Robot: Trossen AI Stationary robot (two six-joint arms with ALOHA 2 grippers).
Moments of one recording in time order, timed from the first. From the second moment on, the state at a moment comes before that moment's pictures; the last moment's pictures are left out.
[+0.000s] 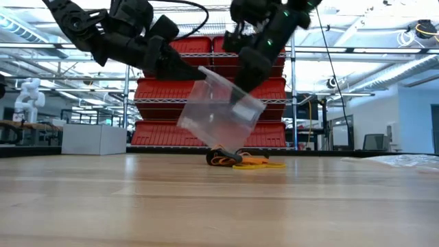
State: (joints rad) left arm 0.27 1.33 0.56 0.53 0.20 0.24; right arm -0.14 1.74 1.28 -0.47 0.13 -0.09
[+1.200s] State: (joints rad) left arm 0.13 1.44 0.70 0.49 0.02 0.24; right arm -0.11 1.67 1.00 0.02 0.18 0.06
